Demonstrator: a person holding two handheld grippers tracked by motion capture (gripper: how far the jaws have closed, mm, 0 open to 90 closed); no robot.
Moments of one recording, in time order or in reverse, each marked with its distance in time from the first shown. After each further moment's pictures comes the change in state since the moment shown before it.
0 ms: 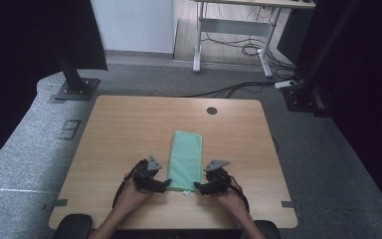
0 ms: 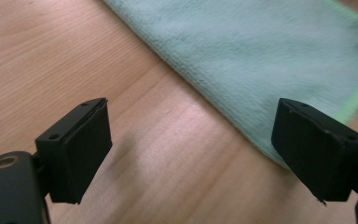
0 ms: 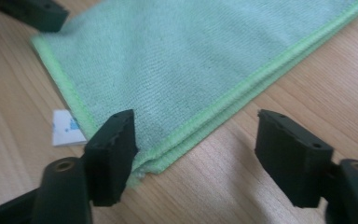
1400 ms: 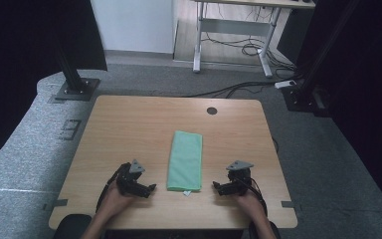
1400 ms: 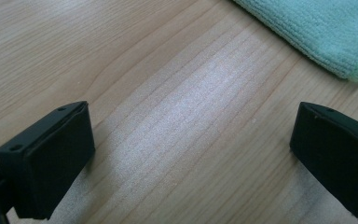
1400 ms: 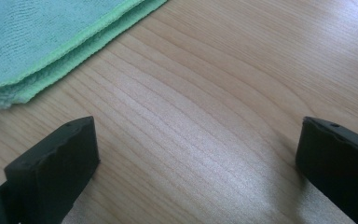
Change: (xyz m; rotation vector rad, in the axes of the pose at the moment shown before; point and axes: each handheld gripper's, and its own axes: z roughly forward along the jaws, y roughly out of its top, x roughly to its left) left arm 0.031 -0.037 -0.013 0.054 0.010 -0.030; right arm -0.046 -0.047 -0.021 -0.018 -0.137 0.130
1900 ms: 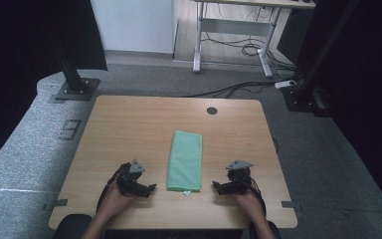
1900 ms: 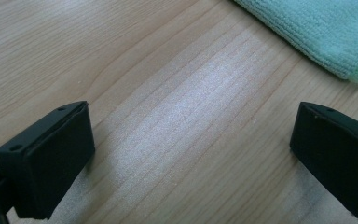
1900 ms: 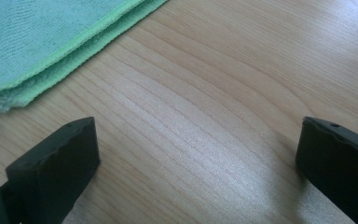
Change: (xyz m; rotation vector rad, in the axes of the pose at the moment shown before) left arm -0.001 0.000 0.000 0.000 0.005 -0.006; right arm 0.001 0.003 0.001 0.010 -0.003 0.012
